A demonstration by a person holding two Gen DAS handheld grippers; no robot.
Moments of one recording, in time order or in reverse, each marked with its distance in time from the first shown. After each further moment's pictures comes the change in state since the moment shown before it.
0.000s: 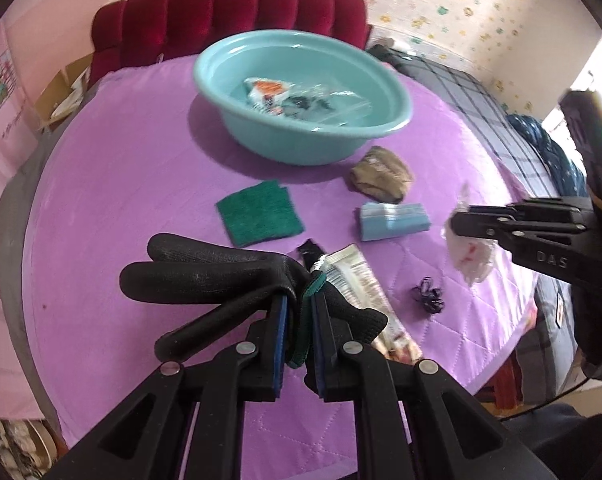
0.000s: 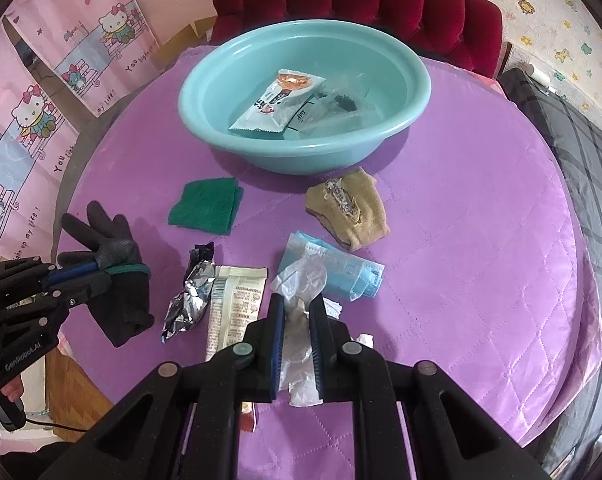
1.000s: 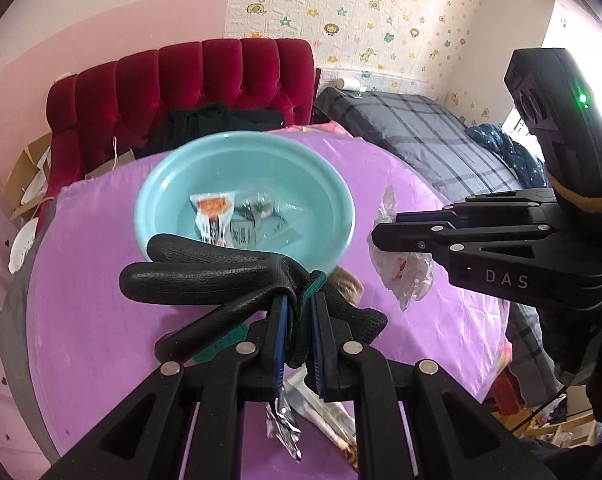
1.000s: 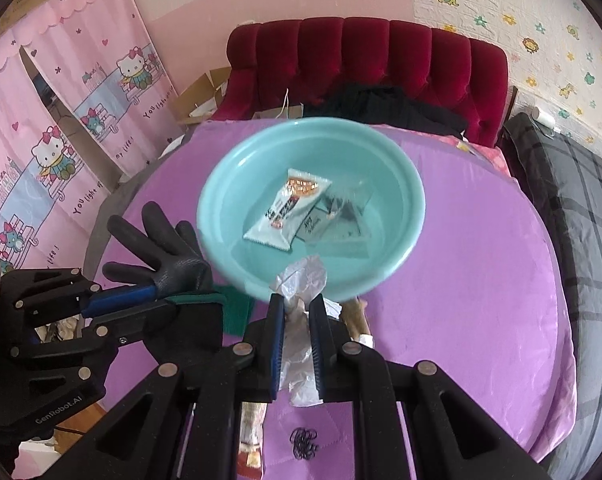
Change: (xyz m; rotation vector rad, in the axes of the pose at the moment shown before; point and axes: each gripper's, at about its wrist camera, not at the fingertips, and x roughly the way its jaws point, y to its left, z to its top) left arm -0.024 -0.032 0.105 0.141 -0.151 -0.076; right arm -0.058 -0.010 0.083 -0.018 -0.150 0.053
